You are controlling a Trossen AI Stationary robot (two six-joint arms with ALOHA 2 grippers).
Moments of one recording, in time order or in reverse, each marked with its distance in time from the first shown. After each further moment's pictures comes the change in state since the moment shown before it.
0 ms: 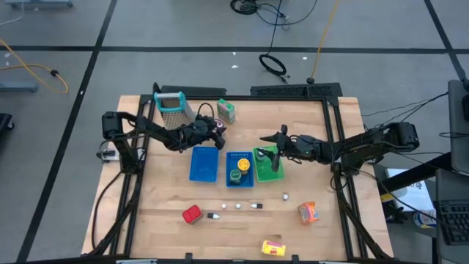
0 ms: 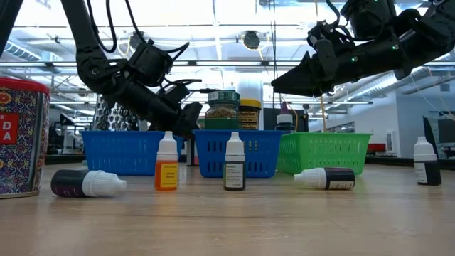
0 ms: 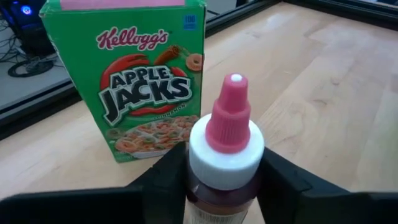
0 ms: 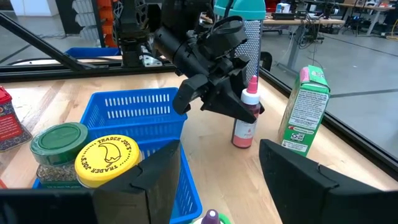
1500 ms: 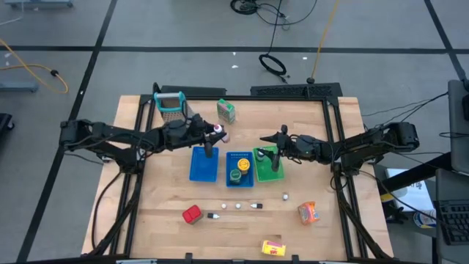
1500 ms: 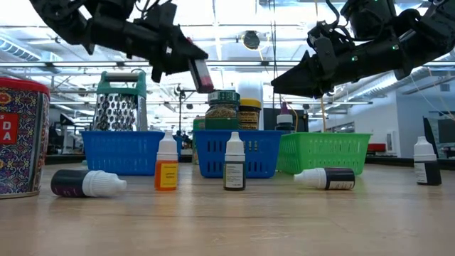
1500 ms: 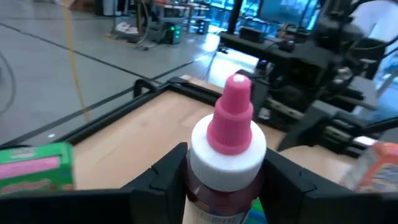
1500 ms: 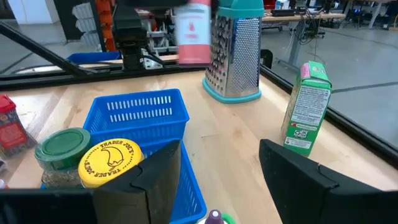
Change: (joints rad) left arm -0.170 -0.478 -0.001 -0.167 0.158 -0.033; right arm 0.000 0.000 0.000 0.000 -0.002 0.051
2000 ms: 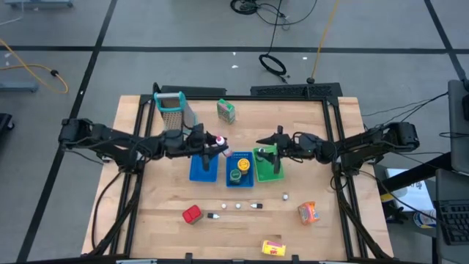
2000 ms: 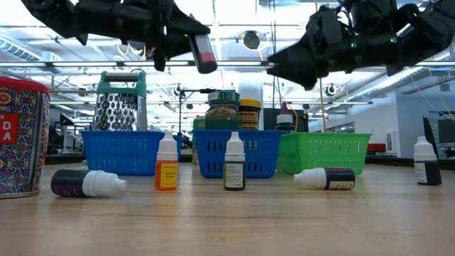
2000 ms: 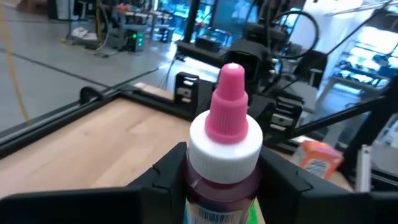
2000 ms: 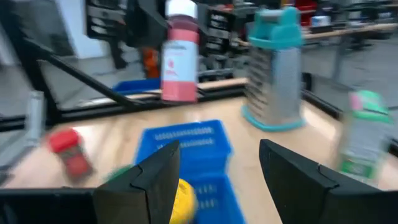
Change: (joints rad) left arm -0.143 -0.003 0.001 0.079 0.001 -0.026; right arm 0.000 0.004 0.037 0.088 -0.173 0.058
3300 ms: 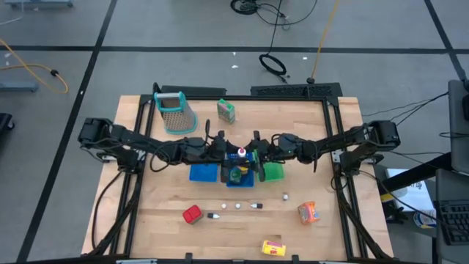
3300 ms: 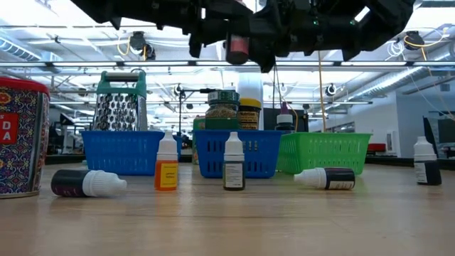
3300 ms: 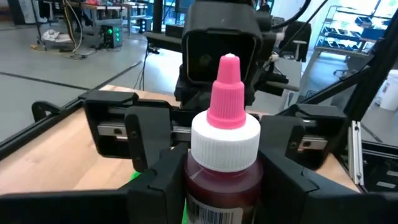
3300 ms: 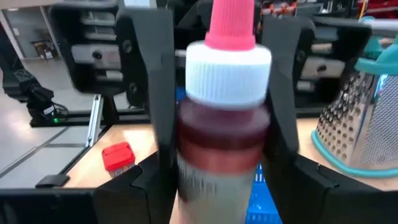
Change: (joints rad) left arm -0.086 0.263 0.288 -0.081 0.004 0.108; right arm 0.054 0.224 0.301 -0.064 -0.165 -0.030
